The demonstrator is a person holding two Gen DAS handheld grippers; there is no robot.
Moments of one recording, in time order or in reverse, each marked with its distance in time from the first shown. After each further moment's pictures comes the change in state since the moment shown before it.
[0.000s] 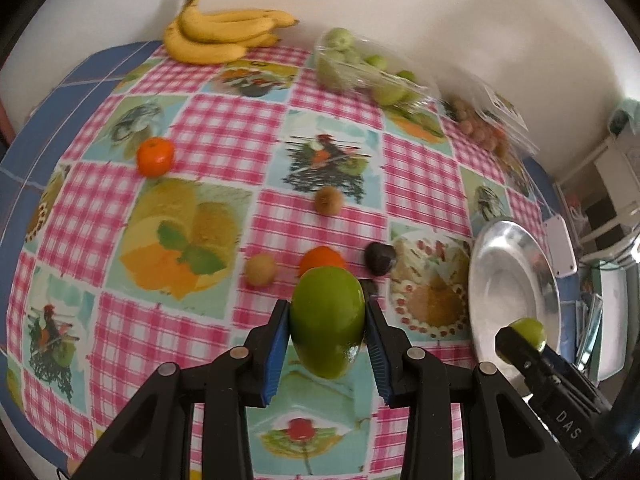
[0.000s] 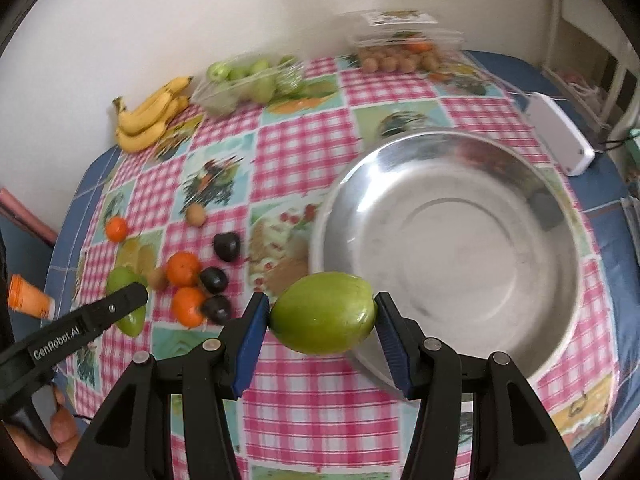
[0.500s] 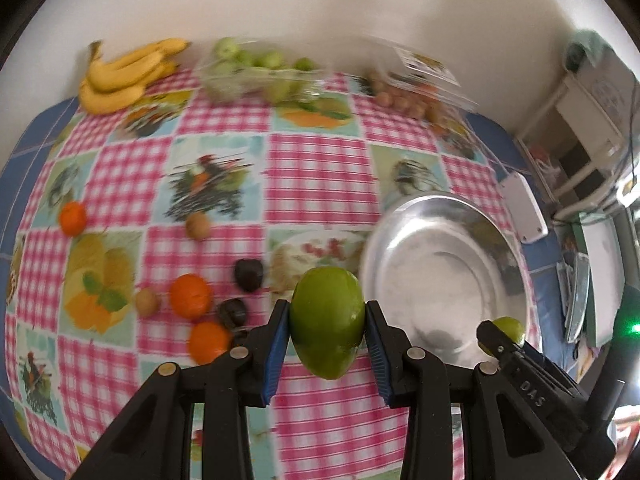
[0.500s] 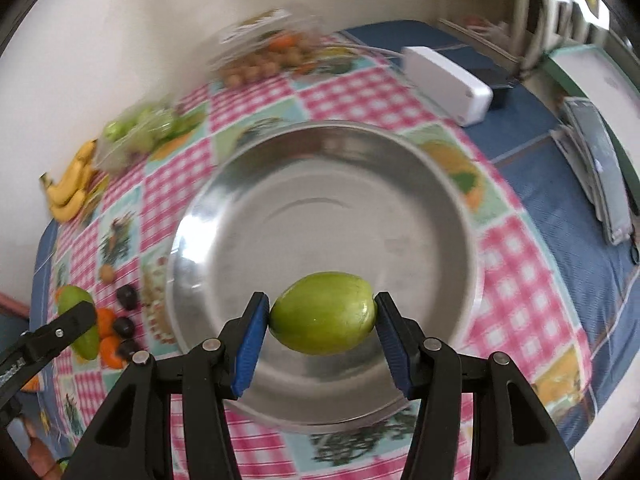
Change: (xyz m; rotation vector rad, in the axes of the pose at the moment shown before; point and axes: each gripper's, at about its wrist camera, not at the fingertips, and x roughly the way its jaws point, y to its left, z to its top) left arm 0.011 -0.110 0.002 0.206 0.026 -0.031; right arm -0.003 -0.107 0.003 0.256 -0.004 -0.133
